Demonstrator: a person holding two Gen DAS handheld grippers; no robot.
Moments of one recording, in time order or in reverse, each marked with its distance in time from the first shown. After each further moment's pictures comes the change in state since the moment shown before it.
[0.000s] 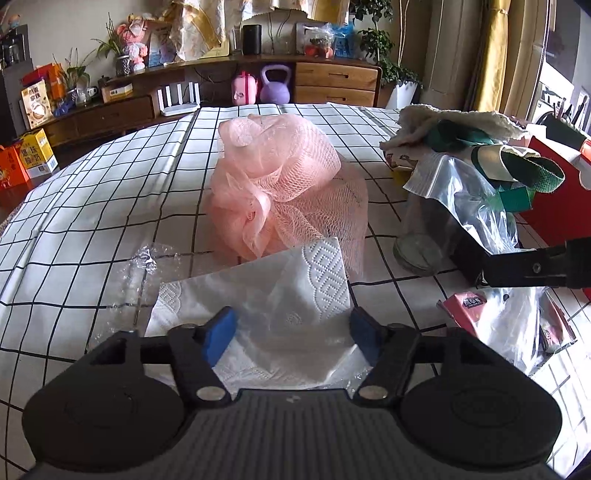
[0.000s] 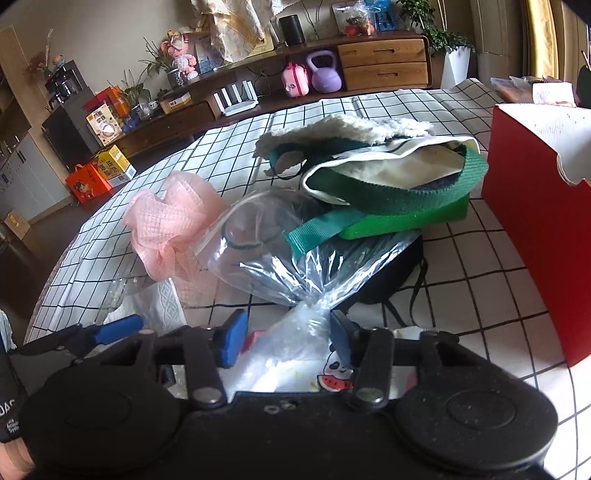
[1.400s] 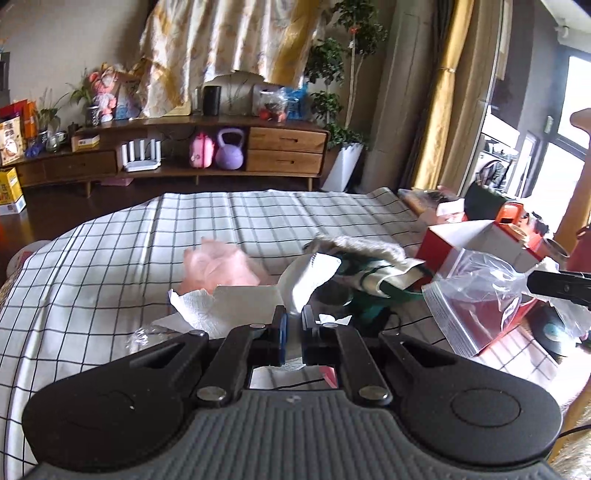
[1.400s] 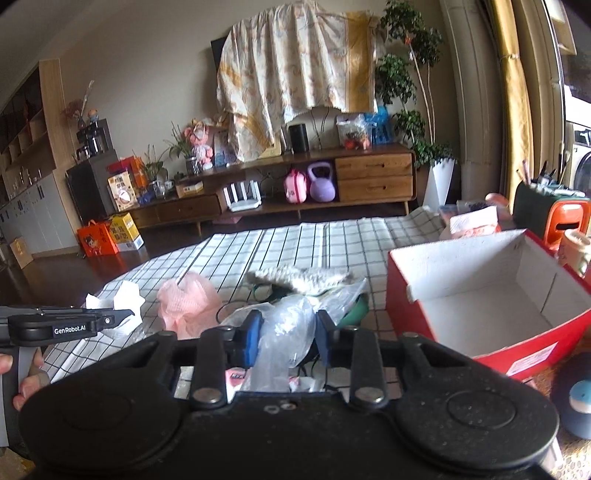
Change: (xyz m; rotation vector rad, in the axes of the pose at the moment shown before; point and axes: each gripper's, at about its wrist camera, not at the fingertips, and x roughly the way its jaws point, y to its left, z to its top) left arm -0.124 -0.009 0.044 -0.004 -0.169 -0.163; right arm -0.174 -0.038 -0.007 -0.116 -0.350 -0.023
